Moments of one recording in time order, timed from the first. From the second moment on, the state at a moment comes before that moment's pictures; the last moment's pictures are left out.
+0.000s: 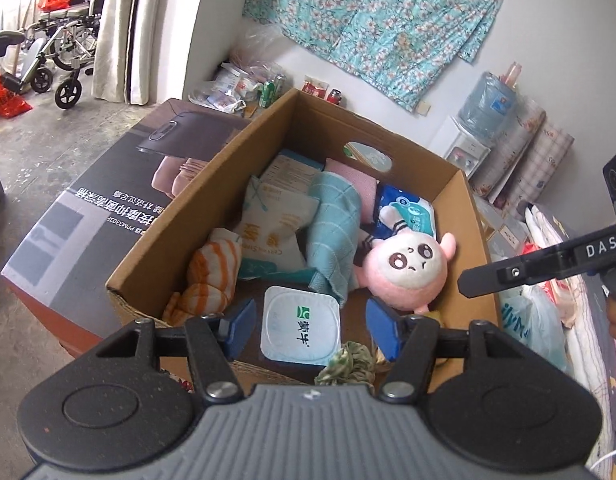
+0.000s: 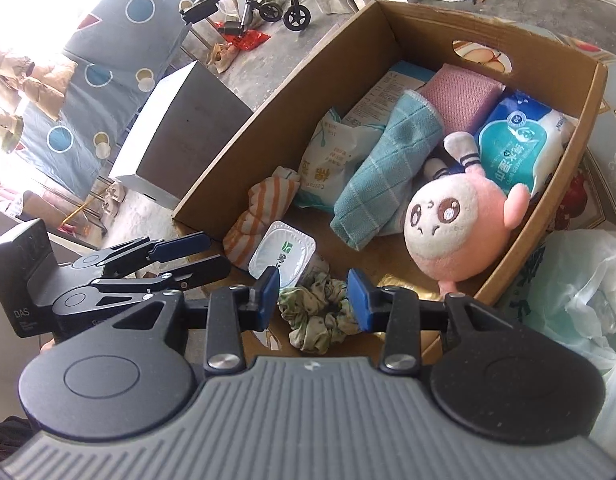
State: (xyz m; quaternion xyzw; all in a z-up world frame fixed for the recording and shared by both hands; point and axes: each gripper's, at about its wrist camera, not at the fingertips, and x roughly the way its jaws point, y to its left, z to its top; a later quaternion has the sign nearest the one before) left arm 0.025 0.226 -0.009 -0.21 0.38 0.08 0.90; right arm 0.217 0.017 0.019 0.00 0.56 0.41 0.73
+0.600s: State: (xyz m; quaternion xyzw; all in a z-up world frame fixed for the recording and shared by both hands) left arm -0.016 0.198 0.020 -0.11 0.31 0.13 0.94; right arm 0.109 -0.026 0.036 0.04 0.35 0.32 0.88
